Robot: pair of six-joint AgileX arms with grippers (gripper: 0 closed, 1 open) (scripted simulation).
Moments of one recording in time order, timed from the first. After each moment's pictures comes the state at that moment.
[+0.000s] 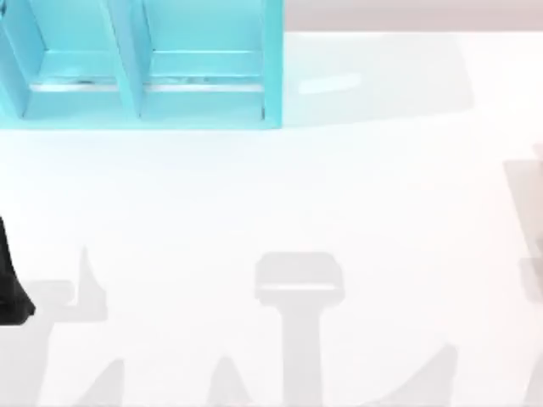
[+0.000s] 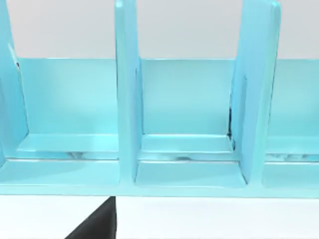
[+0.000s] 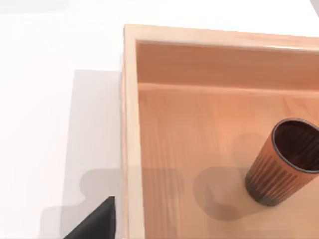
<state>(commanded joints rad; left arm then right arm) 0.00 0.00 0.00 0.00 0.00 0.00 -0.18 0.54 0.46 -0.45 0.00 -0.18</state>
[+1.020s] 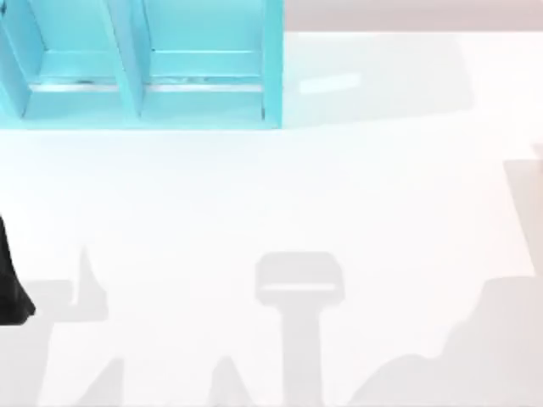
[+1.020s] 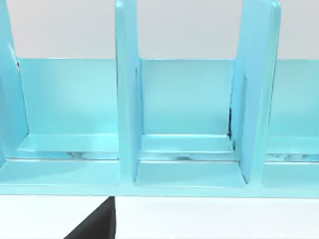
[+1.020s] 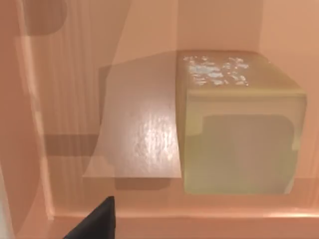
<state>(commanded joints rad) 0.00 0.00 0.00 0.00 0.00 0.00 -0.50 1.62 1.30 -1.24 -0.01 -0.49</state>
